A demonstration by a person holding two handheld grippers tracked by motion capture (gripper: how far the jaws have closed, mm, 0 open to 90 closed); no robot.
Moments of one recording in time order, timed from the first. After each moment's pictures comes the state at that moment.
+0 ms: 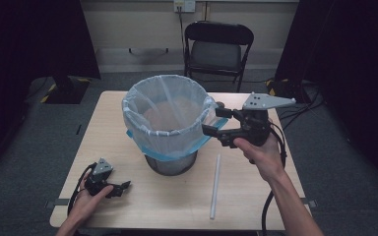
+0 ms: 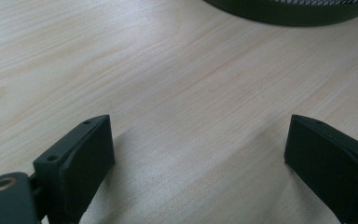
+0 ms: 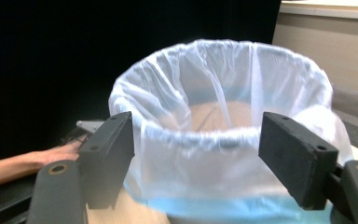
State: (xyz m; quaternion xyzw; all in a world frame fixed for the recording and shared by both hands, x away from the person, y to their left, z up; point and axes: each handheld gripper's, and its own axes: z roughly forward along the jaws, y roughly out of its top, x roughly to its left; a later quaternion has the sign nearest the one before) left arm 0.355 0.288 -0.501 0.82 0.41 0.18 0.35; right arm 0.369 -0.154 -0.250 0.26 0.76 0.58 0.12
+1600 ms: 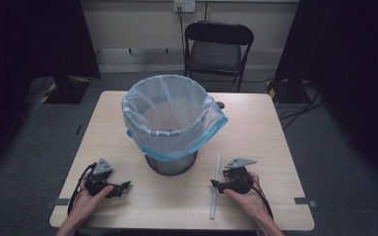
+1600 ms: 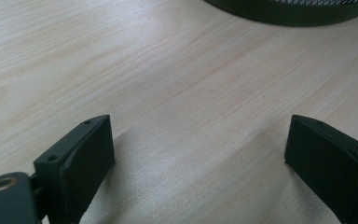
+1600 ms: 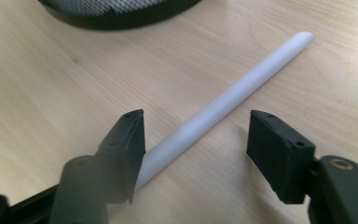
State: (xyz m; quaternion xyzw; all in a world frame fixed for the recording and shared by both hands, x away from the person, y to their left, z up) left arm 0.355 0.288 -0.501 0.82 0.41 0.18 0.35; right arm 0.364 -0.170 -0.487 0.41 0.83 0.36 0.12
